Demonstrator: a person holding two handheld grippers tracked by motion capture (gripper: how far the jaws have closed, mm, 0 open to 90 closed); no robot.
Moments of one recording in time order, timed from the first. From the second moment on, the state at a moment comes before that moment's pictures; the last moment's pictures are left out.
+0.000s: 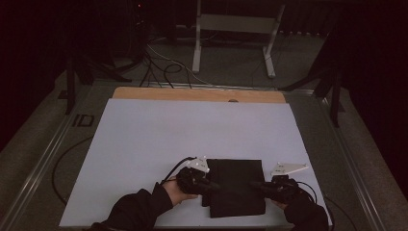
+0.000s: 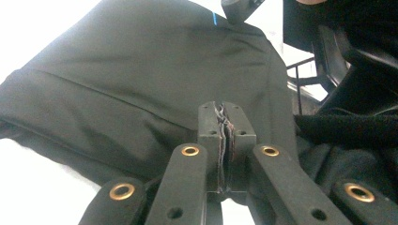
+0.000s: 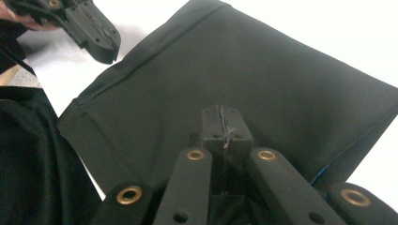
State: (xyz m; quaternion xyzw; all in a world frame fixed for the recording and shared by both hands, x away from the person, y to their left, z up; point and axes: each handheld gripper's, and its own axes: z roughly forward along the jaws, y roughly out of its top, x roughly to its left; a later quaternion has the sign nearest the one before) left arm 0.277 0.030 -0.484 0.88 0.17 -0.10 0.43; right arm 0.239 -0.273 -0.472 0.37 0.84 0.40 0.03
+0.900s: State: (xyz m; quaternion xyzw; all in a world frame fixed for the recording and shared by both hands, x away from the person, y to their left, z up) left arm 0.252 0.023 -0.502 0.90 0.14 -0.13 0.39; right arm 0.202 -0.261 -0.493 0.34 0.88 0.33 0.01
